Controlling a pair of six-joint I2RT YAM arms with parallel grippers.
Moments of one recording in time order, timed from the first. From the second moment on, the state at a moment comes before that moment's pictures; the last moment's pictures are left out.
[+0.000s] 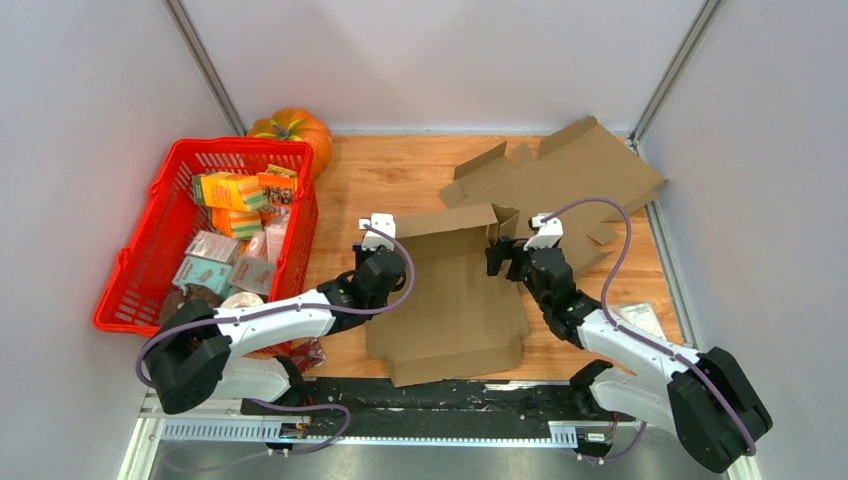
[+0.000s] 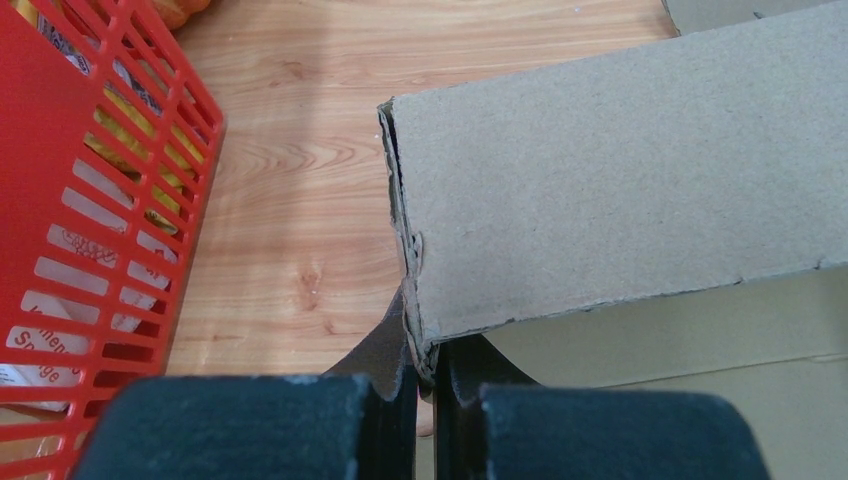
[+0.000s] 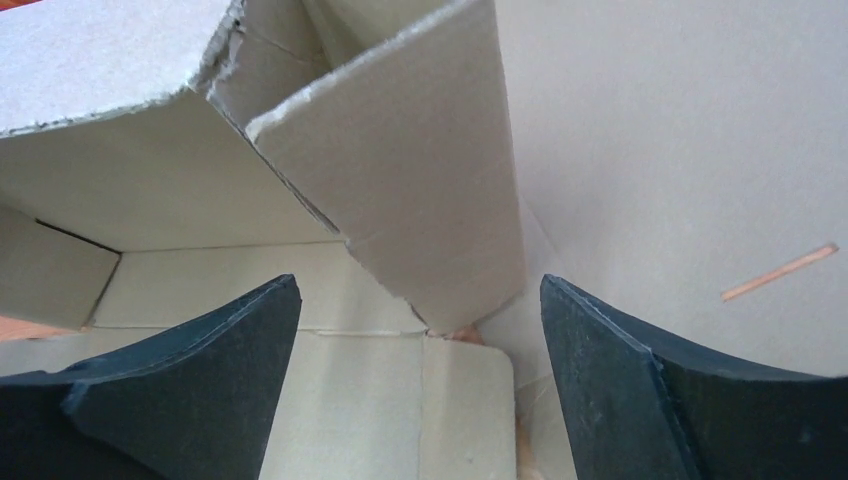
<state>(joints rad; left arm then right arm) -0.94 1.27 0.61 0.12 -0.90 -0.32 0.58 1.04 0.37 0.35 0.29 0.39</state>
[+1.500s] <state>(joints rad) -0.94 1.30 0.61 0.16 -0.96 -0.28 0.44 0.81 0.53 -0.04 0.11 0.45</state>
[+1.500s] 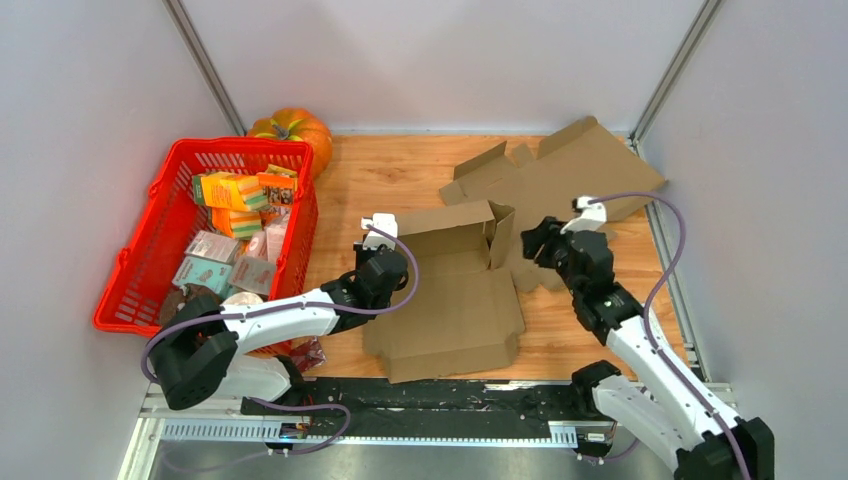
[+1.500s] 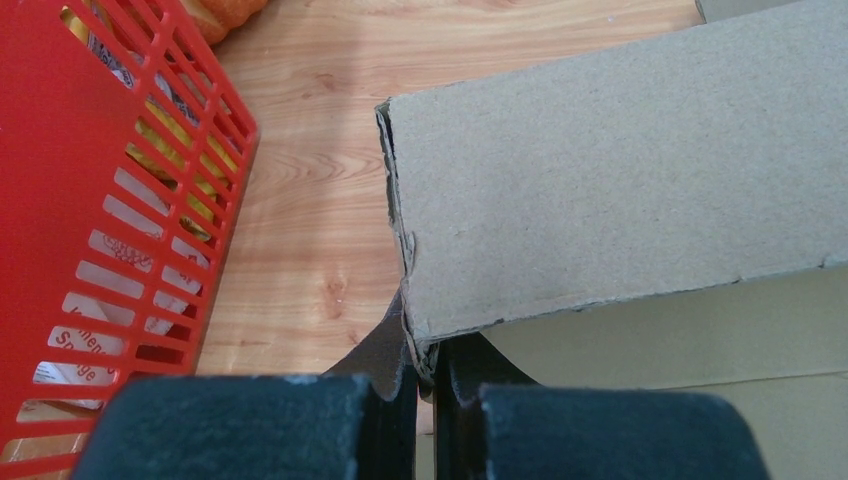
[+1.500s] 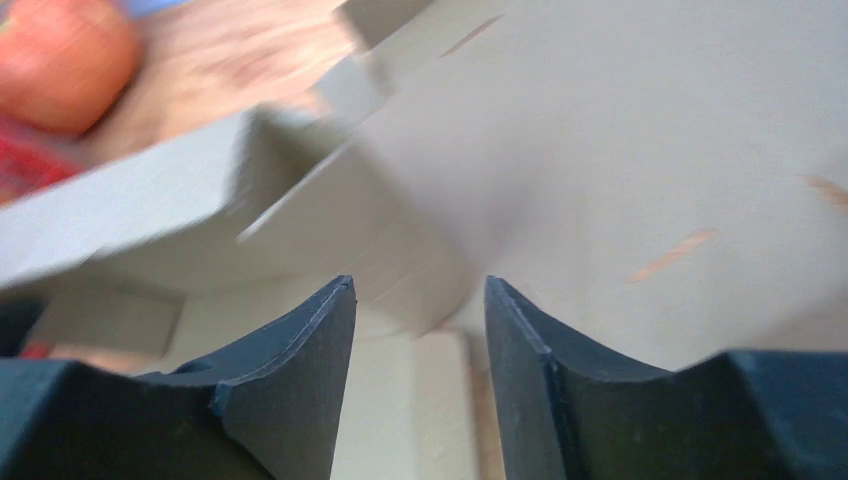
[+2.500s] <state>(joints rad) -0.93 1.31 0.62 0.16 -0.98 -0.28 0.39 1.20 0.59 0.09 -0.04 0.35</state>
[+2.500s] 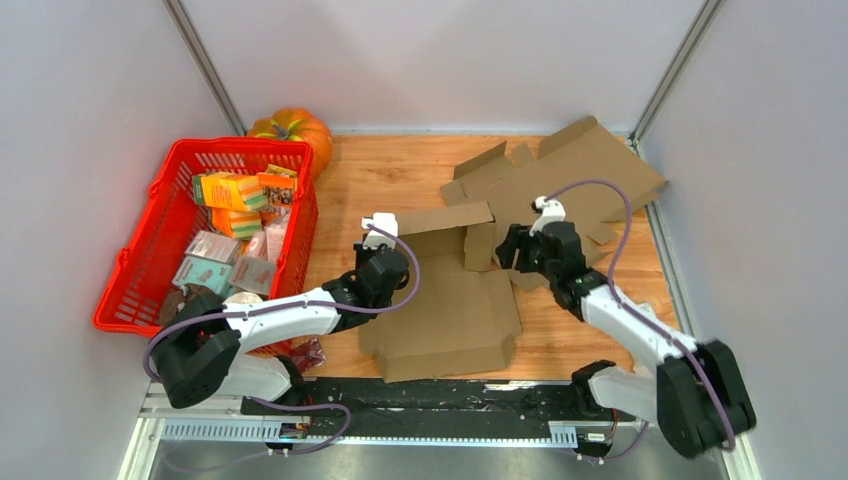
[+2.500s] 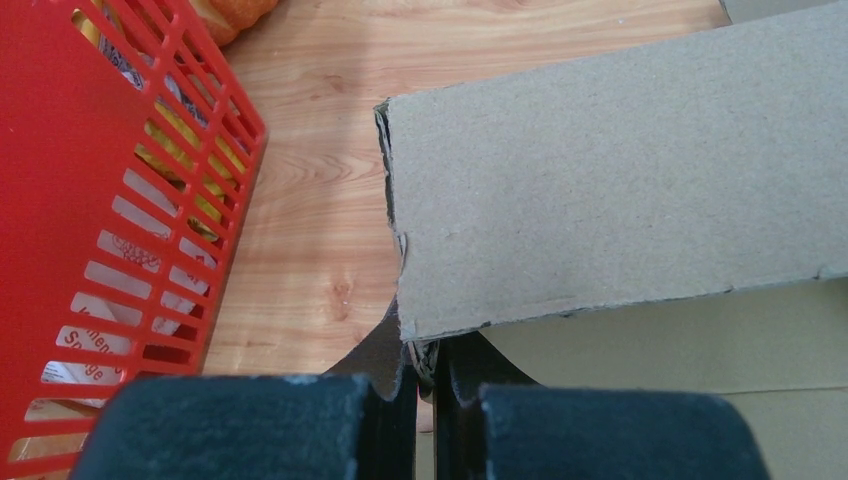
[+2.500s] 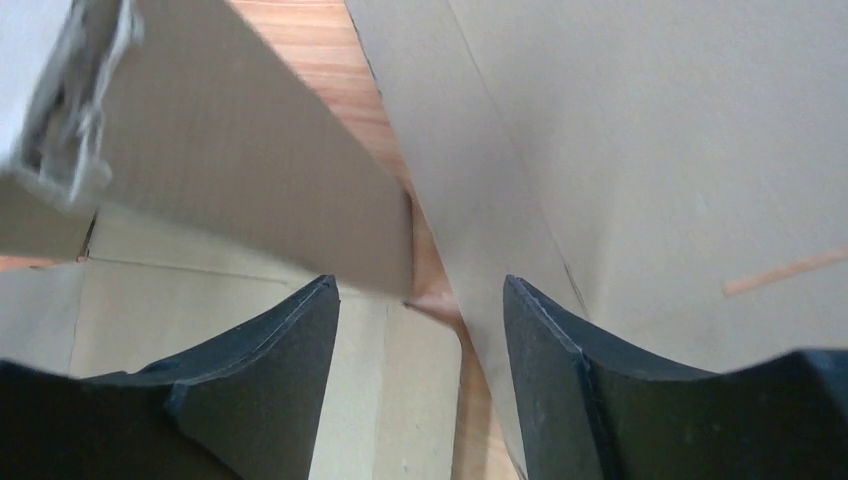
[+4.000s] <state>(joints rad) -0.93 1.30 0.62 0.15 -0.97 -0.30 0.86 1.69 0.56 1.02 0.90 0.00</state>
